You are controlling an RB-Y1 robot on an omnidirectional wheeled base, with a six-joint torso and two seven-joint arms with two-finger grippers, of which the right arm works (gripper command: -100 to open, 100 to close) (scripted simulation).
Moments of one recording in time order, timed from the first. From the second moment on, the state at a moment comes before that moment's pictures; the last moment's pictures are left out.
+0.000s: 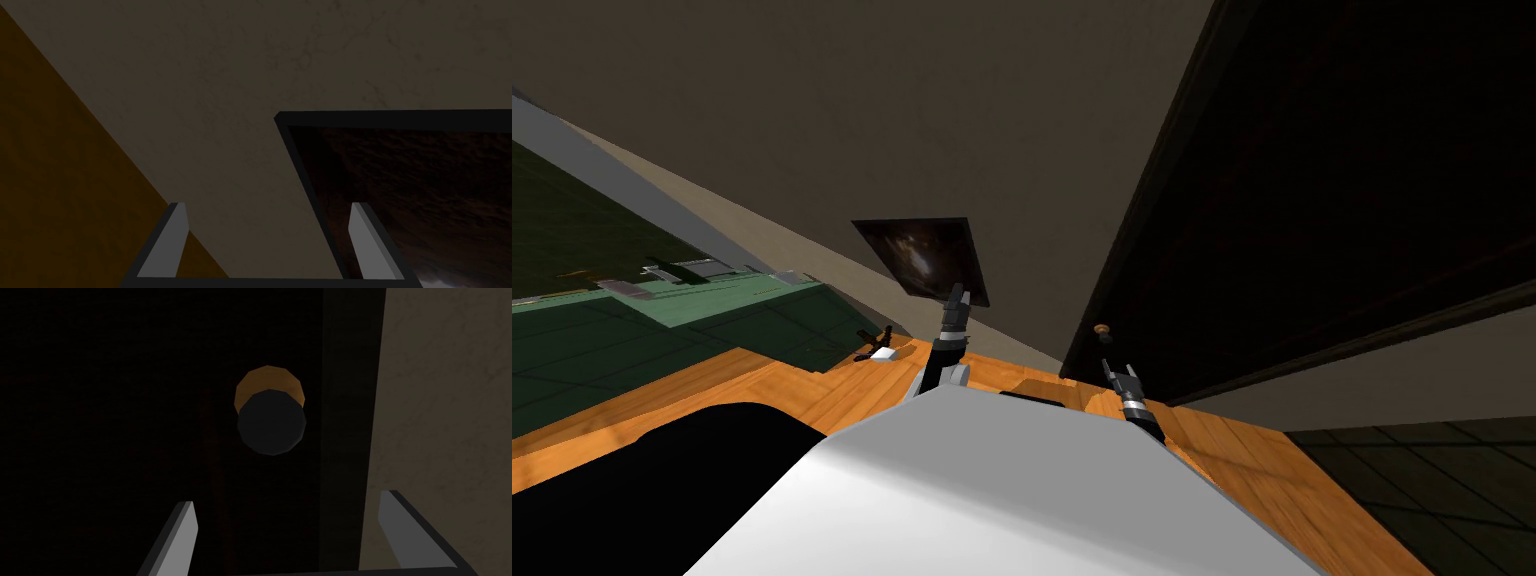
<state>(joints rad) 0.15 -0.36 0.07 -0.79 -0.17 -0.91 1.32</state>
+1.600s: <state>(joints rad) 0.13 -0.35 0.06 -0.77 -0.18 -0.90 1.32</state>
